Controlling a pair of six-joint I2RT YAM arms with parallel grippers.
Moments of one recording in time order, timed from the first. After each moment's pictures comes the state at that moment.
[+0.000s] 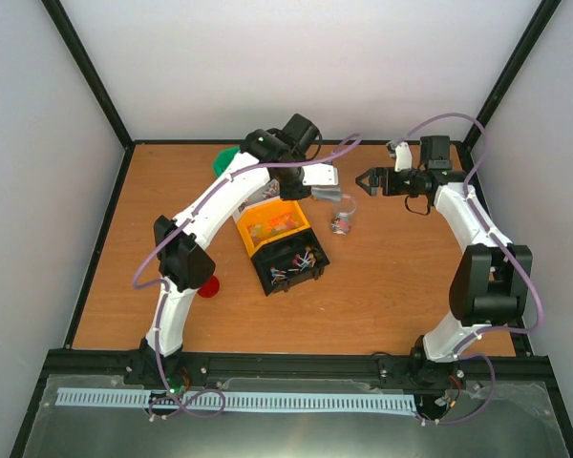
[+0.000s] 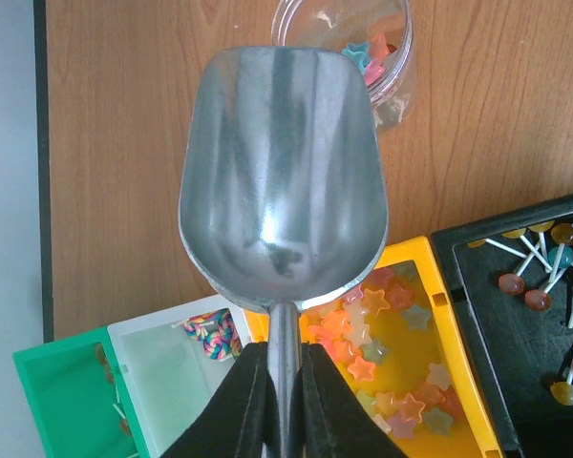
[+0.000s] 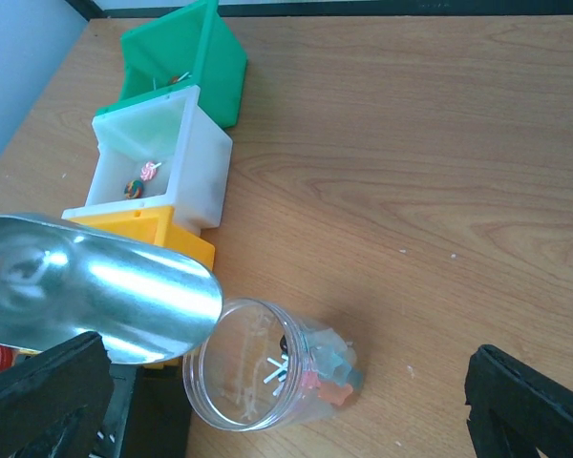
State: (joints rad) left arm -0.70 2.16 2.35 -1.26 0.00 0.85; right arm 0.01 1.64 1.33 -0.51 -0.64 -0.02
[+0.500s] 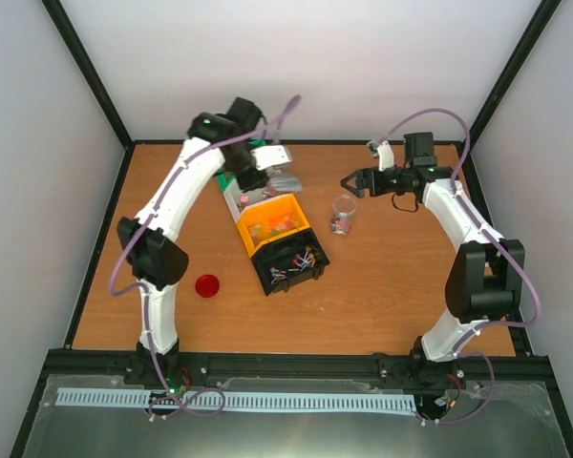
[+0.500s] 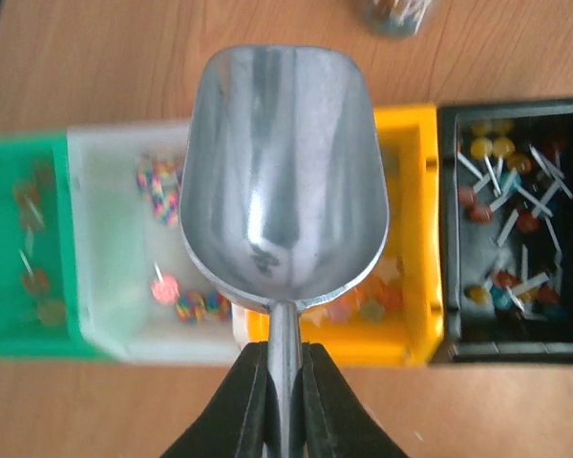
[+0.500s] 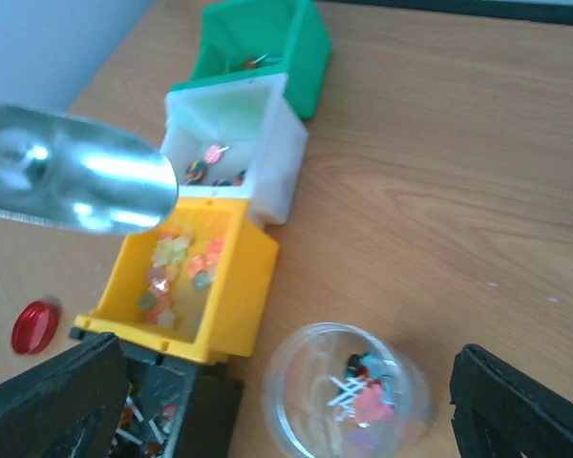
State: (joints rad) left arm -0.50 2.06 2.29 -1.39 0.14 0.72; right arm 0.08 1.68 1.38 -0.52 -0.71 -0.06
